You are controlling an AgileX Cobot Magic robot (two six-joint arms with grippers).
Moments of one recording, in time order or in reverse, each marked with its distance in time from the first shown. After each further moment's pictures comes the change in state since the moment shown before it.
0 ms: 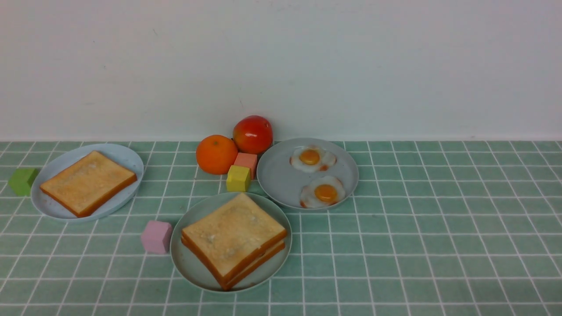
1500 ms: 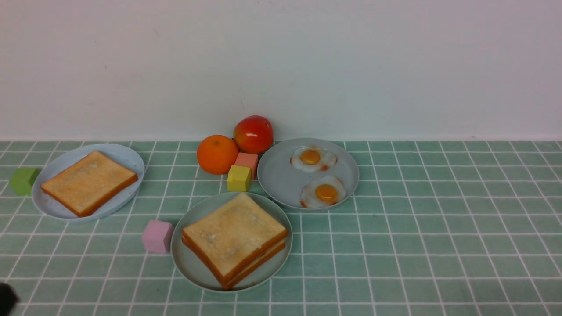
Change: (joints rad) right arm -0.004 0.000 -0.004 0.079 0.020 -0.236; left arm 0.476 -0.080 0.010 0.027 -0.022 0.004
